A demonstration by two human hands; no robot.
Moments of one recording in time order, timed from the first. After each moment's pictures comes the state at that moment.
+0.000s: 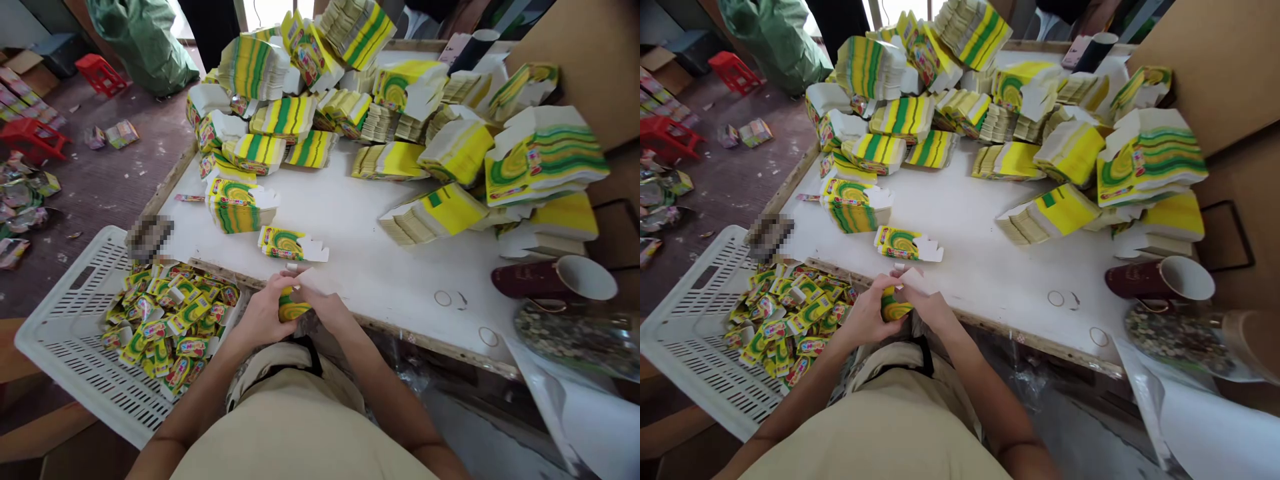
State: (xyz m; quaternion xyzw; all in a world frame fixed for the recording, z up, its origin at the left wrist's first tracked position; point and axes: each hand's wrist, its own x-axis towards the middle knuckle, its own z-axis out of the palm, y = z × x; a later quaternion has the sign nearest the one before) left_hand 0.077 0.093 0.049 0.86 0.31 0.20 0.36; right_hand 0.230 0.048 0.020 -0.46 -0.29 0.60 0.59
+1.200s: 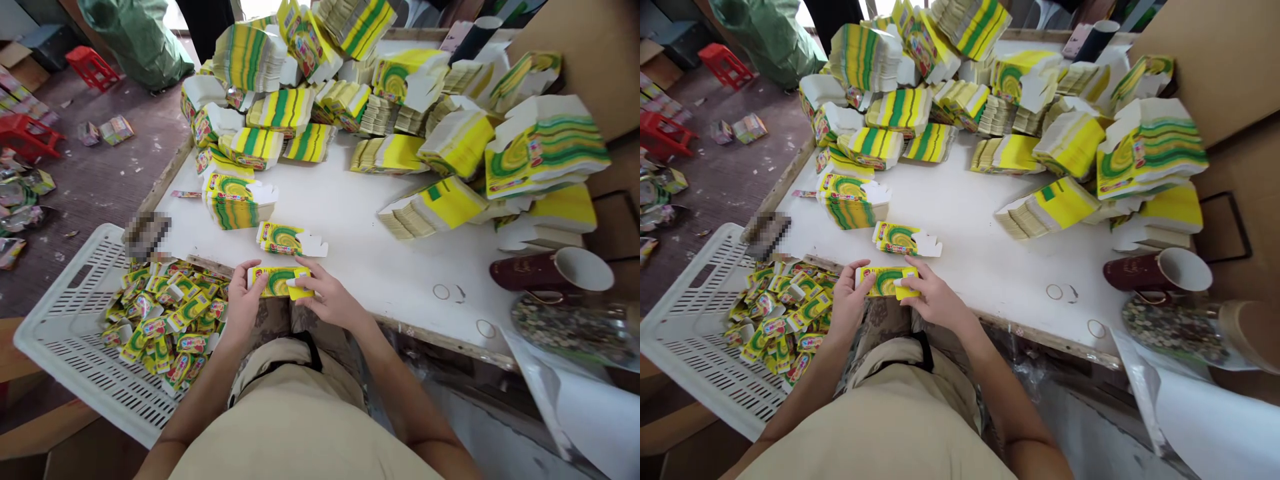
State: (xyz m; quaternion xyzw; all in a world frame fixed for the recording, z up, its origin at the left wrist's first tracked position) left_hand 0.076 0.100 0.035 0.45 0.52 0.42 0.59; right_hand 0.268 0.041 0.020 -0.49 -0.68 0.34 0.43
